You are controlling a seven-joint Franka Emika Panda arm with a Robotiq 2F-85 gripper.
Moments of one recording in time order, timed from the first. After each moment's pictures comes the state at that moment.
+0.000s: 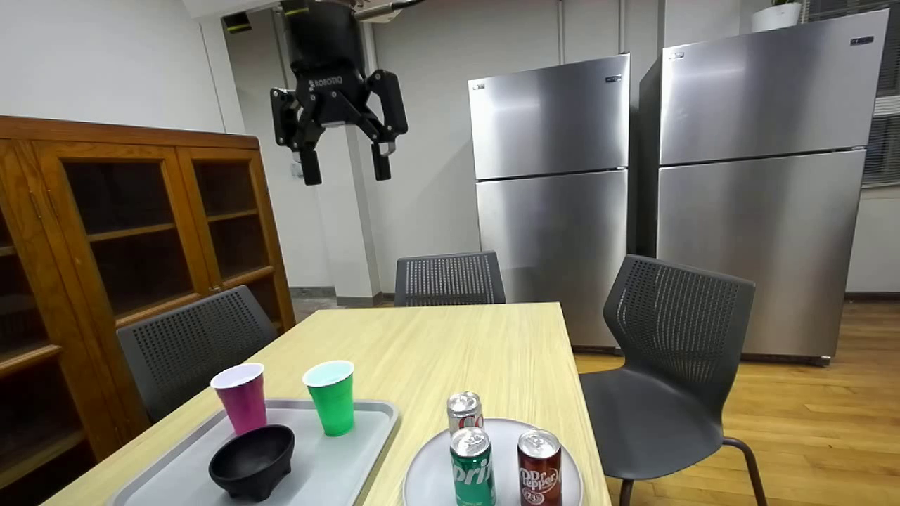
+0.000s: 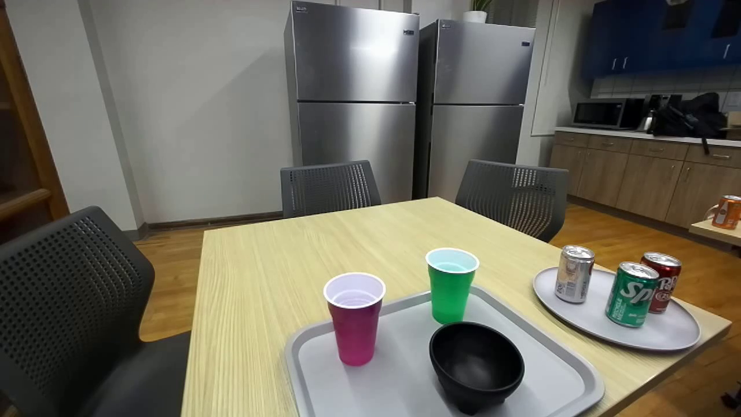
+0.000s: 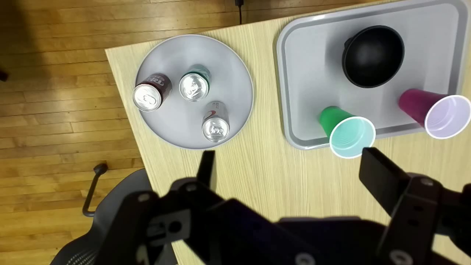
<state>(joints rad) -0.06 -0.64 -0.17 -2.33 -0.08 1.75 -0.20</state>
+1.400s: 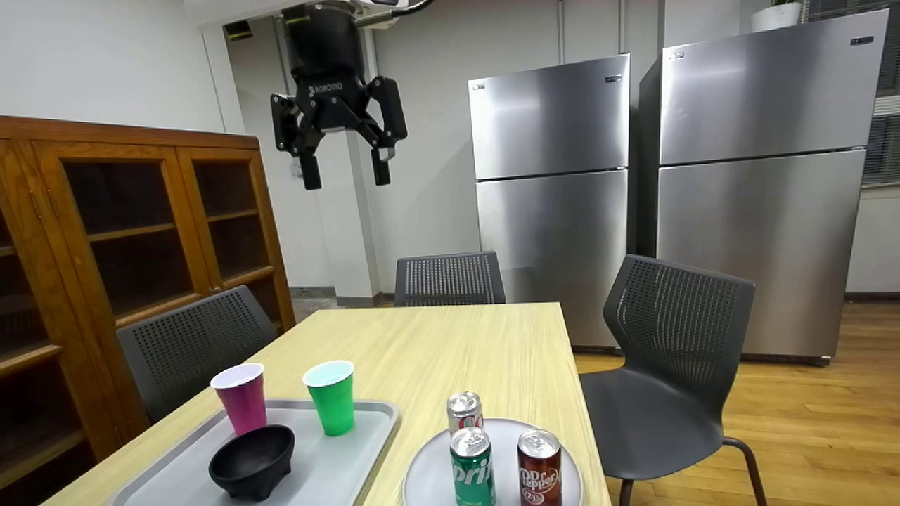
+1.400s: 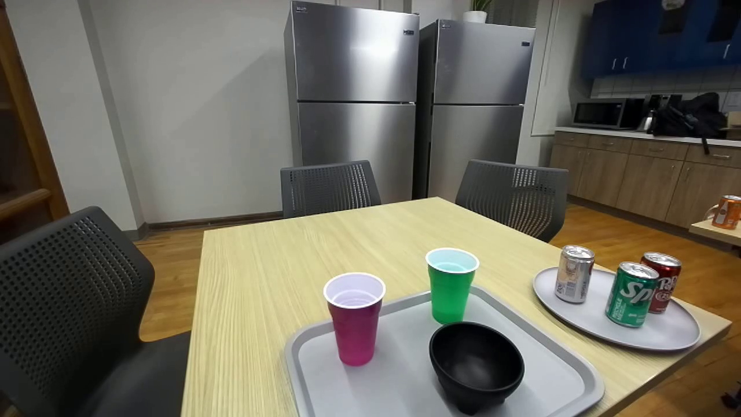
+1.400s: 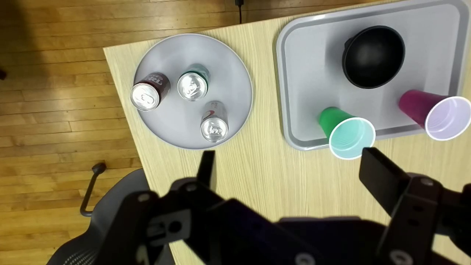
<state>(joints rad) -0.05 -0.63 -0.17 -2.34 -0.08 1.76 -0.21</state>
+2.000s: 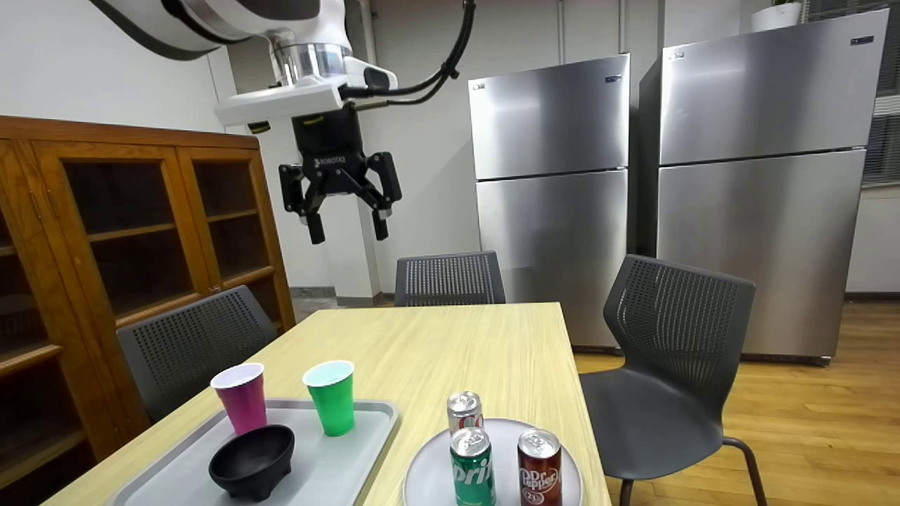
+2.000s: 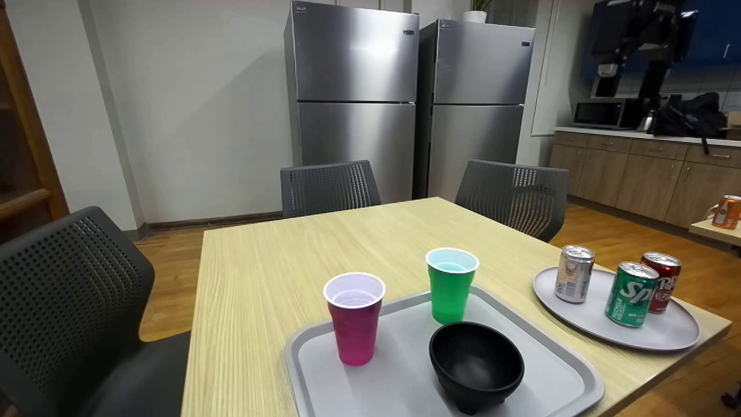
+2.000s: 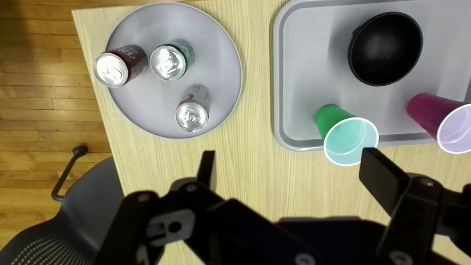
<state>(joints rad) -0.01 -0.54 -0.13 -2.46 -0.08 2.00 -0.21</state>
